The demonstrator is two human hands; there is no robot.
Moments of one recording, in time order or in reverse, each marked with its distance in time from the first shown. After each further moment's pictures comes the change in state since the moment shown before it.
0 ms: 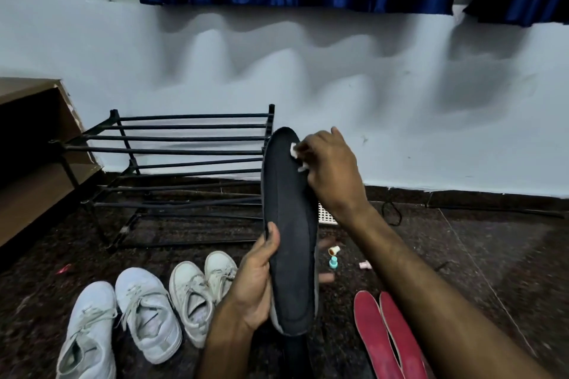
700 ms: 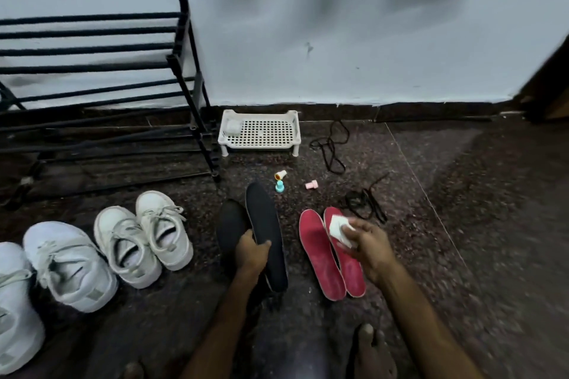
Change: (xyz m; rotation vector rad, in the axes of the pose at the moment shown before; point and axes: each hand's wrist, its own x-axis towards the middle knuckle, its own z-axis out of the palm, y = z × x) left_hand 0.078 -0.211 -0.157 1.143 0.717 -0.309; right_hand -0.287 0.185 -0.002 0.983 0.054 1.564
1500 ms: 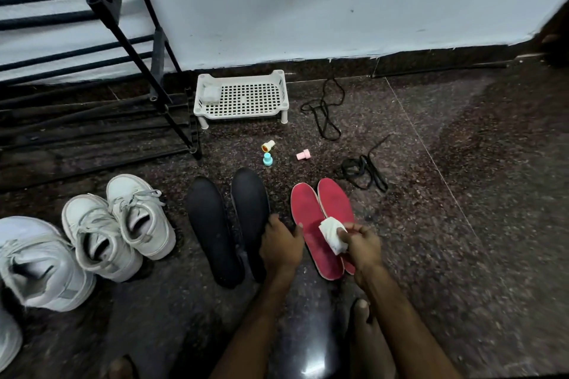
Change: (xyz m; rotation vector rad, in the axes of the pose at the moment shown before) left_hand -0.011 -0.012 0.092 0.504 0.065 0.146; right_hand 0.049 0.077 -0.027 -0.069 0.262 0.039
